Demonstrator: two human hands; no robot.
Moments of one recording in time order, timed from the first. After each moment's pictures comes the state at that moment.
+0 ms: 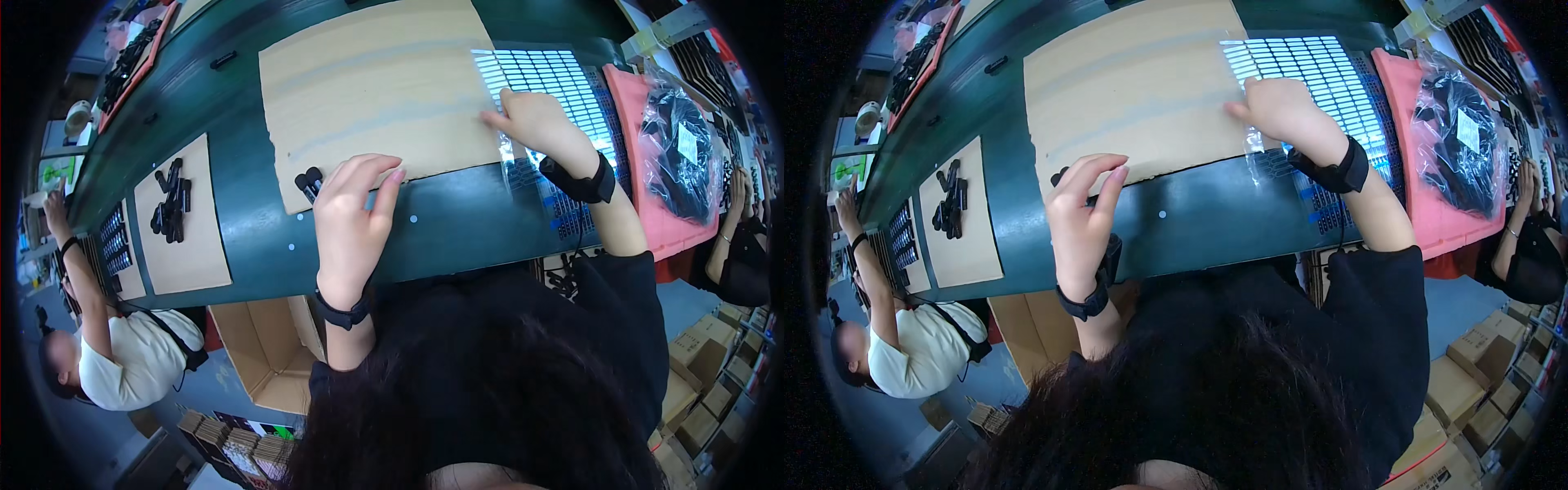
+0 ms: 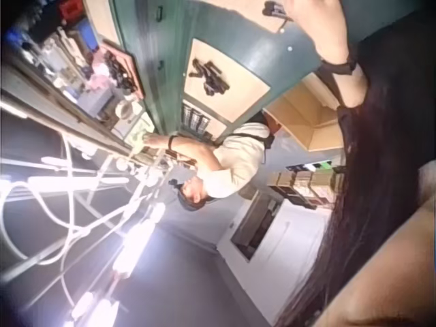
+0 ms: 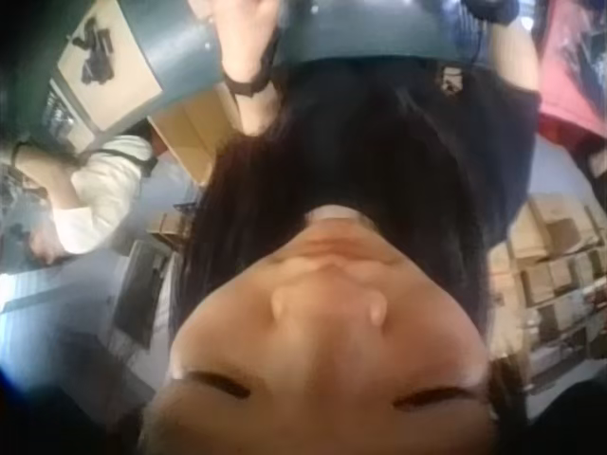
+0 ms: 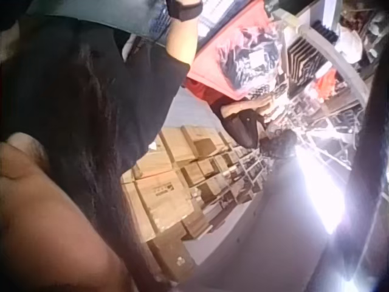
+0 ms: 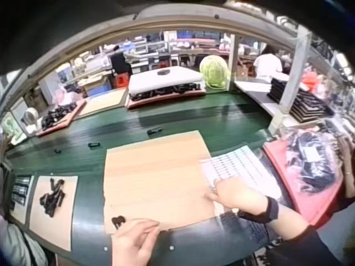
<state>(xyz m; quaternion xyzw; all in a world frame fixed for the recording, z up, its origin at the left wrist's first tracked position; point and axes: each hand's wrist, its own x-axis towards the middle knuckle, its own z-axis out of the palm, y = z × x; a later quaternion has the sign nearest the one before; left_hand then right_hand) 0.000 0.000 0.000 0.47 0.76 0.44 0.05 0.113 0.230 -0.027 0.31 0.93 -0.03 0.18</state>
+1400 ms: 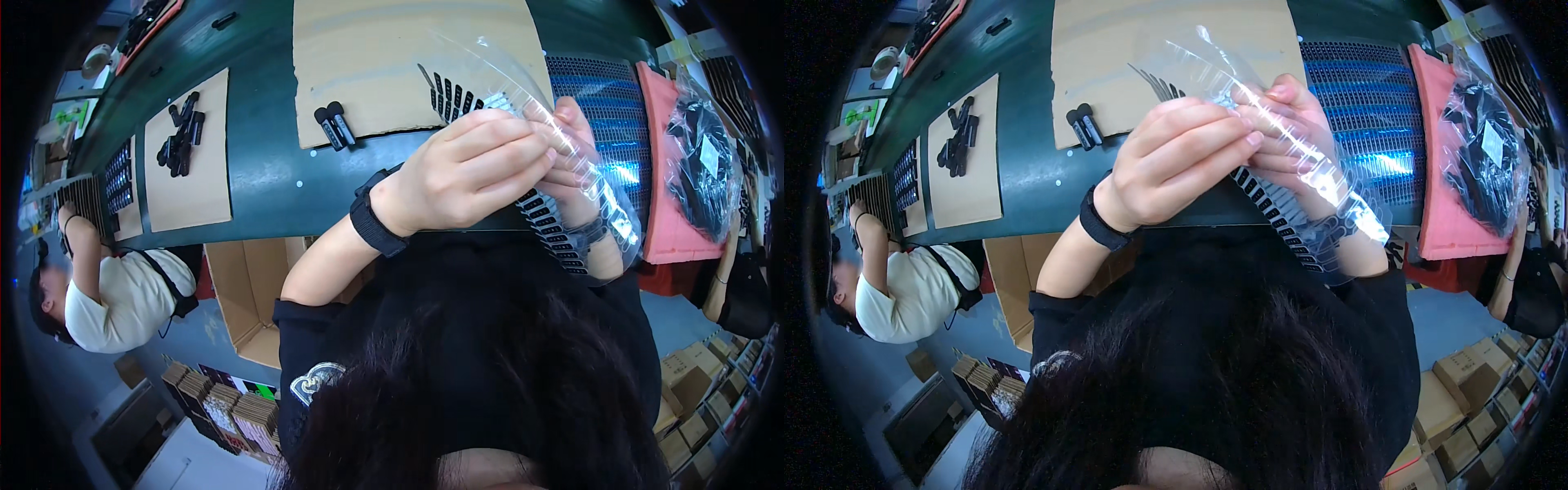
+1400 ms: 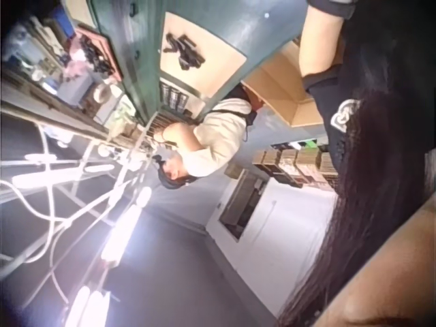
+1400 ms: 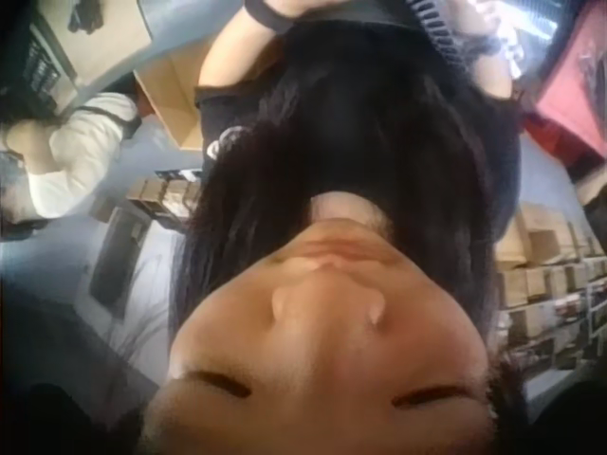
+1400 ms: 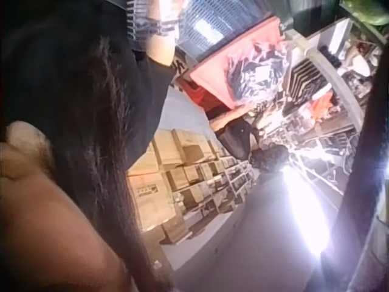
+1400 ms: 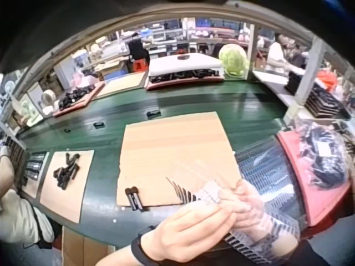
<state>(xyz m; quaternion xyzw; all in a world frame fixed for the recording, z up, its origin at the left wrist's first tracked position) 0.032 0.024 0.003 0.74 0.44 0.45 -0.21 0.145 0.153 -0.021 0.04 0.03 1.00 -0.07</state>
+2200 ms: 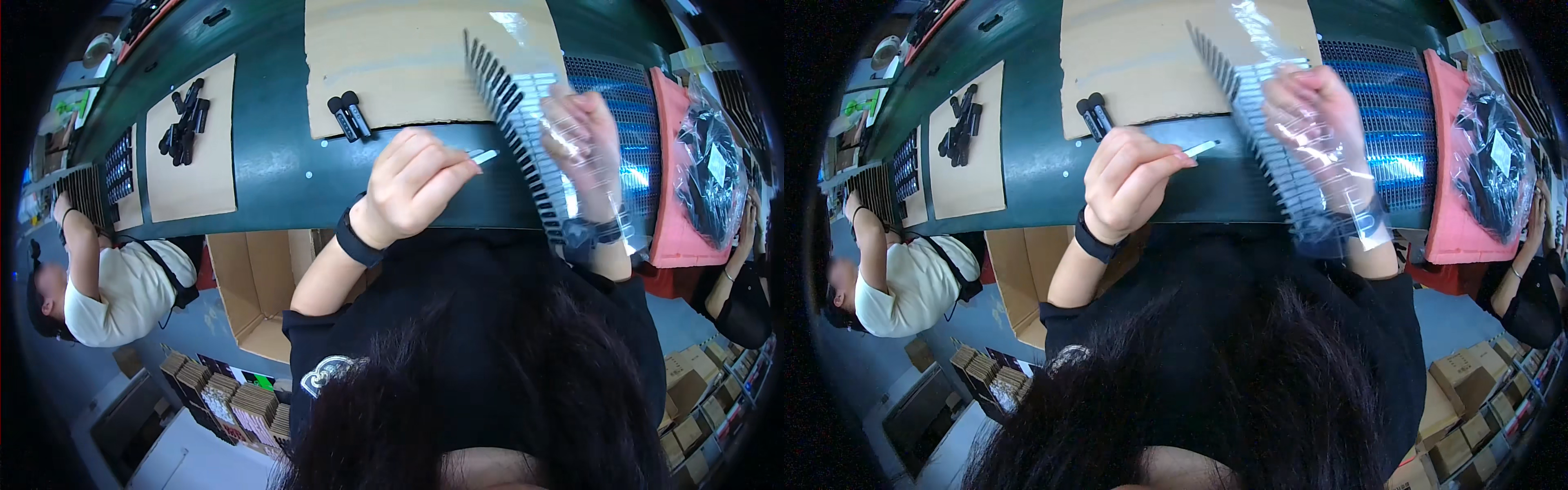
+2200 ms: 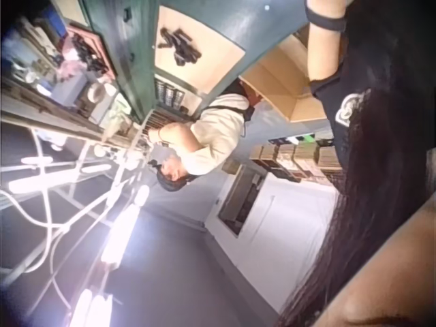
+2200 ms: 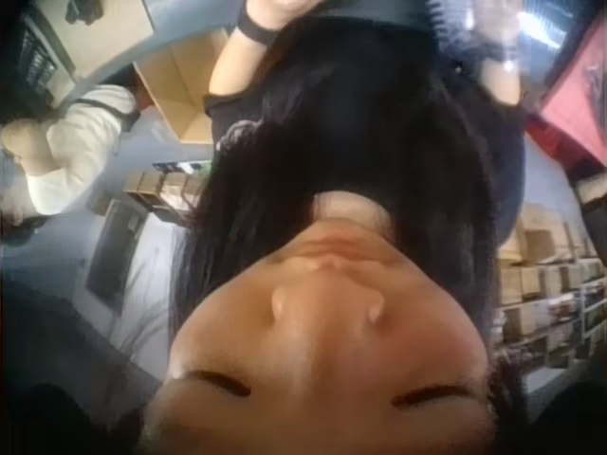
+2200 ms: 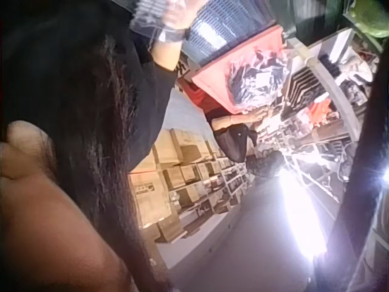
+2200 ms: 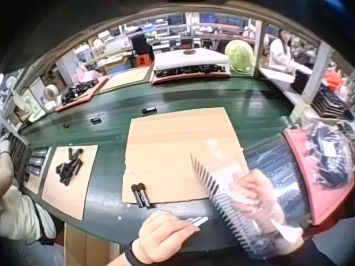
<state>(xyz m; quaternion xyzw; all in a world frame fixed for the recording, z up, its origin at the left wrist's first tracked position) 0.008 -0.023 -0.026 0.69 0.54 0.45 -0.17 0.139 0.156 -0.016 -0.06 -0.20 0.97 0.08</state>
